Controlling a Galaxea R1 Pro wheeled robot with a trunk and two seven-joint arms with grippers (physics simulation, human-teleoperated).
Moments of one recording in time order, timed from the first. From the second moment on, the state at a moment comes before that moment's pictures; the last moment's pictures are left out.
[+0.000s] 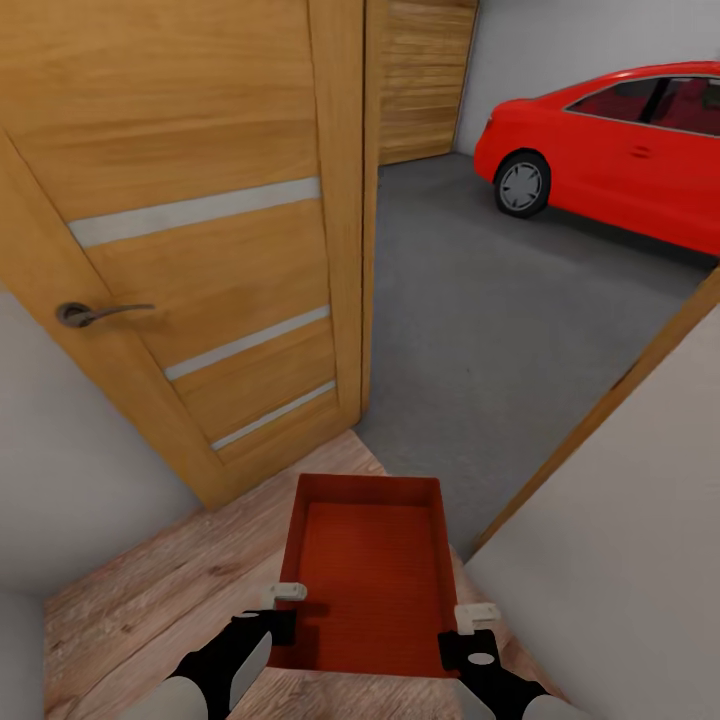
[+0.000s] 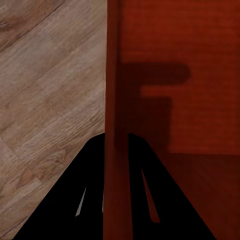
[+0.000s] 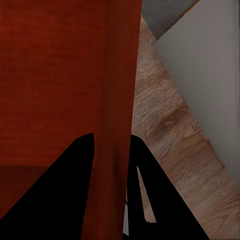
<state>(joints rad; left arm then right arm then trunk) -0.58 -0.09 -0.23 -0.33 0.23 0.24 0.15 -0.60 0.06 0.91 -0.13 -0.79 -0.08 -0.30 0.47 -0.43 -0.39</state>
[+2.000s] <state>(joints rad) -0.58 -0.09 -0.23 -0.34 0.22 0.24 0.15 -0.60 0.06 0.91 -0.13 -0.80 -0.09 -0.29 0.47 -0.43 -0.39</state>
